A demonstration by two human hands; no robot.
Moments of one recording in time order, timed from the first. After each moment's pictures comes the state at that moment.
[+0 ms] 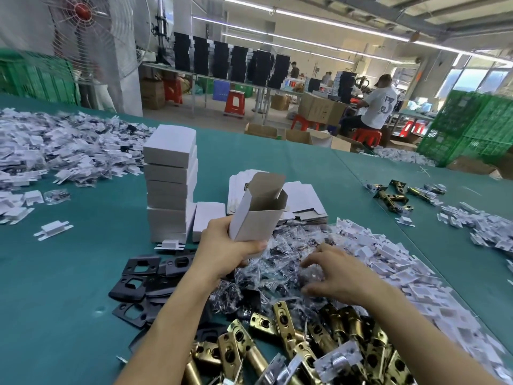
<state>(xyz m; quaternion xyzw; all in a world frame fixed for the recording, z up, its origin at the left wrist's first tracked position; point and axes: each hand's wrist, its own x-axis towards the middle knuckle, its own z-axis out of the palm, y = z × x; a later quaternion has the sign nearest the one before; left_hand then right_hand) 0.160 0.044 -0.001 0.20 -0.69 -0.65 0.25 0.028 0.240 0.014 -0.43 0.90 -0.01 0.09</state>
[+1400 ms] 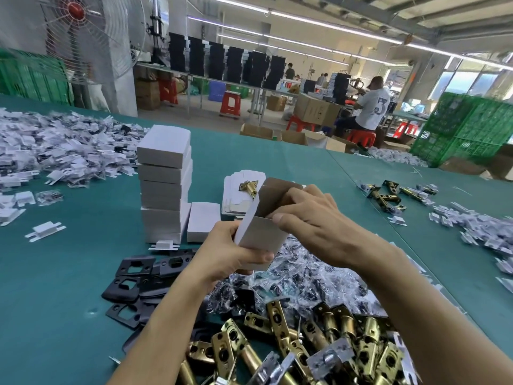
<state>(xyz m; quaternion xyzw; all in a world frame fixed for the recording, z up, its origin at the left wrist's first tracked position) 0.163 0.050 0.004 0.12 -0.70 -0.69 0.16 0.071 0.207 0.108 -0.56 0.82 -0.13 -0.01</state>
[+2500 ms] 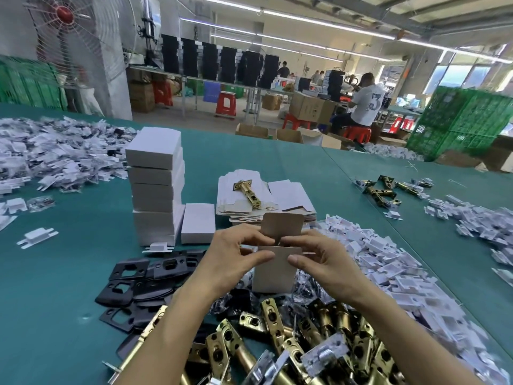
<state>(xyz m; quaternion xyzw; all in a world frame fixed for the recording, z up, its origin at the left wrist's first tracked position) 0.152 0.065 -0.009 0.03 -0.81 -0.51 0.28 0.034 0.247 0.007 -0.46 0.73 -0.48 0.12</state>
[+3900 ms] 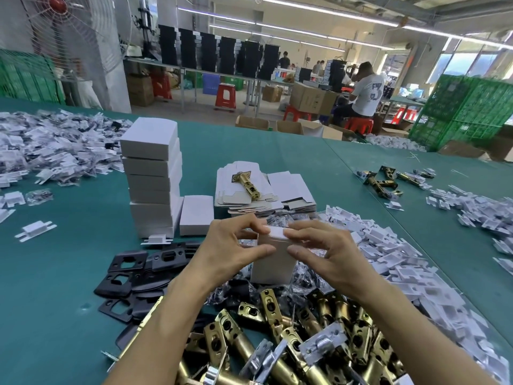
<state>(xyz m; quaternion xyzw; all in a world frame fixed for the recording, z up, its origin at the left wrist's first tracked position) 0.155 0.062 -0.012 0.04 -0.81 -0.53 0.25 0.037 0.259 0.014 -0.51 0.78 -0.37 -0.02</state>
